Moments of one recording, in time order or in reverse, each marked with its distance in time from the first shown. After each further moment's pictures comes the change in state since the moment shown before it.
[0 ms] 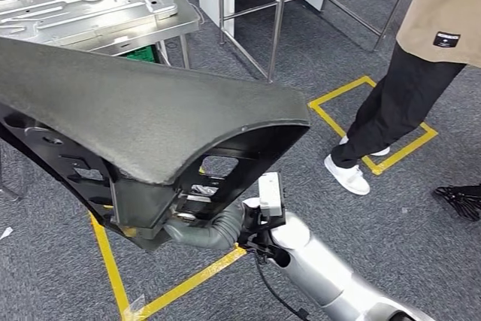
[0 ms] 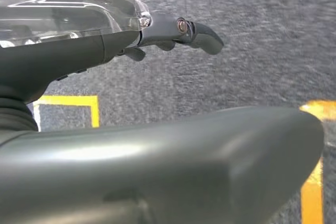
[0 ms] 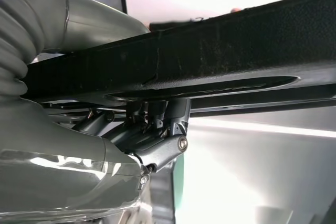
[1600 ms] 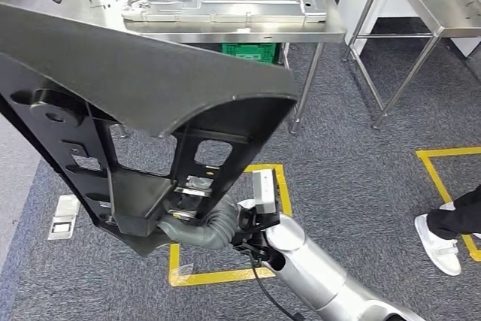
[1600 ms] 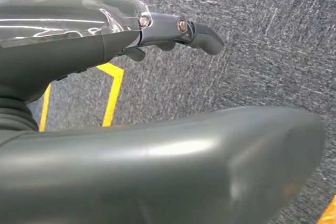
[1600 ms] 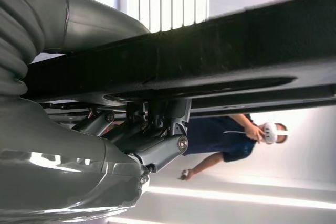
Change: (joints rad) left arm 0.009 0.010 -0.010 -0.004 0.000 -0.005 0.002; right arm 0.011 0.030 0.002 0.022 -0.027 -0.019 0.013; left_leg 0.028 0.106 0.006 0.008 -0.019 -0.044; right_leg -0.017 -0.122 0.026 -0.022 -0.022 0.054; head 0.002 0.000
